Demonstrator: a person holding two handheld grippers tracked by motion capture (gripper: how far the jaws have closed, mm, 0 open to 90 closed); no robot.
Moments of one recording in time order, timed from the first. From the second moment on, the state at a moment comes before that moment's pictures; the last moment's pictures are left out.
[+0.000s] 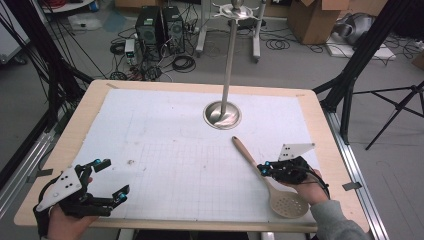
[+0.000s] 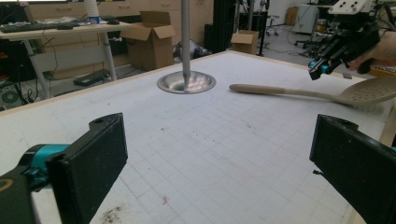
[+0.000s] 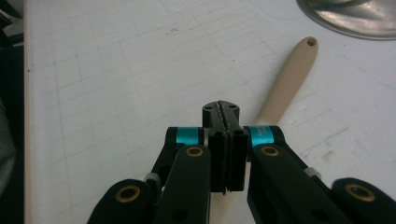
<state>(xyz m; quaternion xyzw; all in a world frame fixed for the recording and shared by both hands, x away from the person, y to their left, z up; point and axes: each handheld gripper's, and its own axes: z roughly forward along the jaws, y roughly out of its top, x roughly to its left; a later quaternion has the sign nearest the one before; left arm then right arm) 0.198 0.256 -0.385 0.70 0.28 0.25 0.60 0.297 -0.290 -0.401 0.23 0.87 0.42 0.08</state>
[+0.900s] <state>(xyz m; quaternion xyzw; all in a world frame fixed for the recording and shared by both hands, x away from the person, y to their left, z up) 0.204 0.252 -0.385 0.71 0.27 0.24 0.61 0.294 -0.288 -0.422 0.26 0.92 0.29 0.08</state>
